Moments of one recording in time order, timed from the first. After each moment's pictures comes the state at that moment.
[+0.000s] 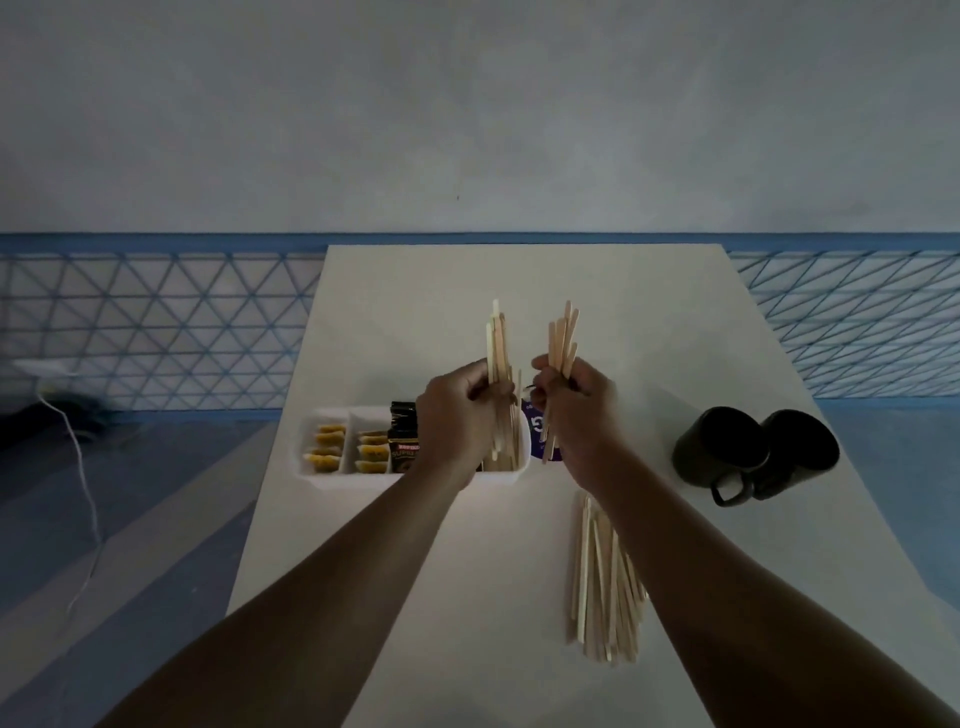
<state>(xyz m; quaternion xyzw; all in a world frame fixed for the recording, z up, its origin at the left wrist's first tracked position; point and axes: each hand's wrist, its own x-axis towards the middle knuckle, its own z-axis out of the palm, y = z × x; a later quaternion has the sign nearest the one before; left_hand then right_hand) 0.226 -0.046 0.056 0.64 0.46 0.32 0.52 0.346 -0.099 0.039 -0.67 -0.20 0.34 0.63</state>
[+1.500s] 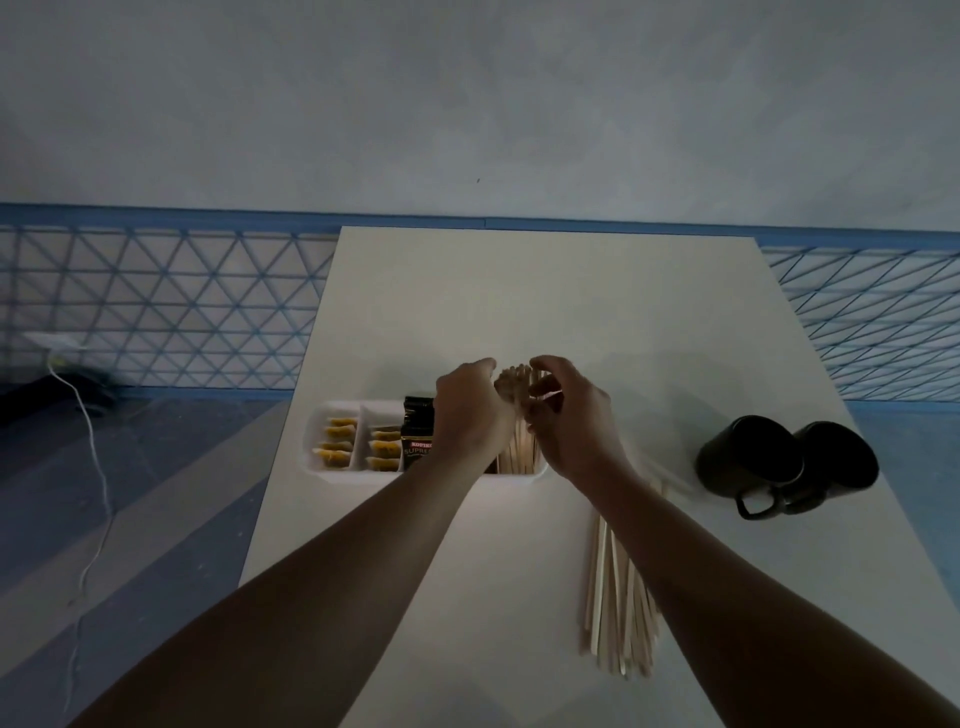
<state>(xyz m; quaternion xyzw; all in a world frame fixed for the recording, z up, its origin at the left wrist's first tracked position) 0.233 -0.024 0.057 0.75 0.53 0.18 0.36 0.338 -0.088 0.027 -0.78 -0.44 0.22 0.40</state>
